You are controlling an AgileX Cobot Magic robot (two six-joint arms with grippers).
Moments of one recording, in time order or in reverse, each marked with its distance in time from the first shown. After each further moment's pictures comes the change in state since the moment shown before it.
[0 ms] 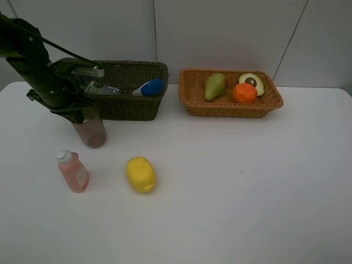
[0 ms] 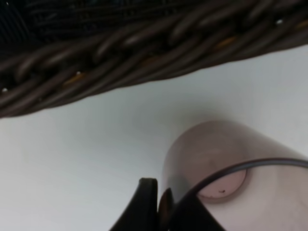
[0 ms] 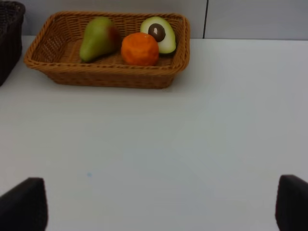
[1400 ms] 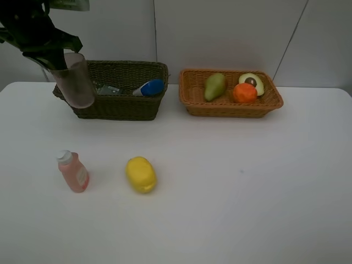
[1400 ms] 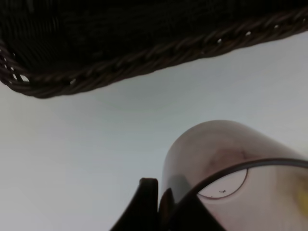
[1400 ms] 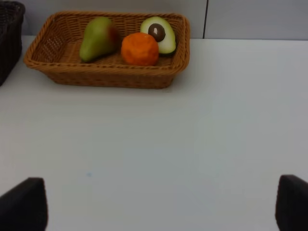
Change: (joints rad) left arm 0.000 -0.150 -0.359 -0.003 0.483 0.000; right arm 0.000 0.000 0.000 0.000 0.000 0.000
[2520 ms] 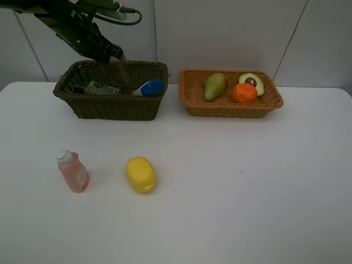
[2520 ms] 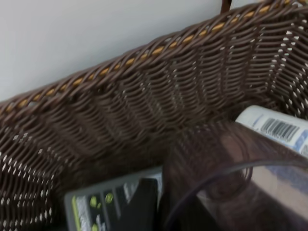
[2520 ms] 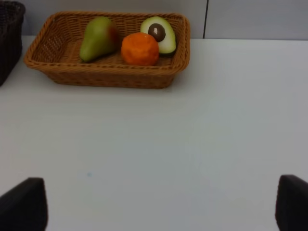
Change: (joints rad) left arm -0.070 0.265 -0.041 0.008 -0.636 0.119; right arm 0.000 0.000 0.000 0.001 0.000 0.000
